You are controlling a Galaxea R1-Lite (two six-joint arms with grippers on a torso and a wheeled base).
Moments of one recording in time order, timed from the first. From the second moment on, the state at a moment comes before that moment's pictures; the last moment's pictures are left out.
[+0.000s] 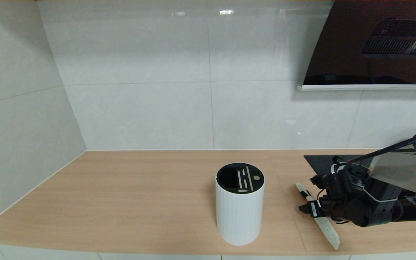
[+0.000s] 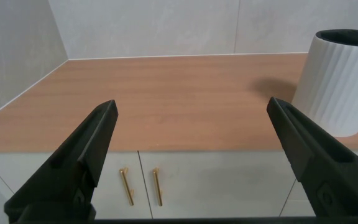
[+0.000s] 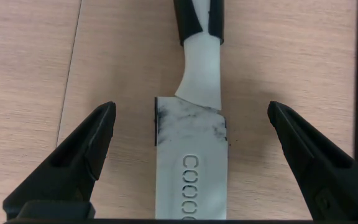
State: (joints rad) left arm 0.00 0.00 0.00 0.00 0.00 0.02; right arm 0.10 2.47 -0.88 -0.77 -0.03 0.00
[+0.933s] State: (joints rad) left arm 0.00 0.00 0.00 0.00 0.00 0.01; right arm 0.09 2.47 -0.88 -0.76 -0.03 0.00
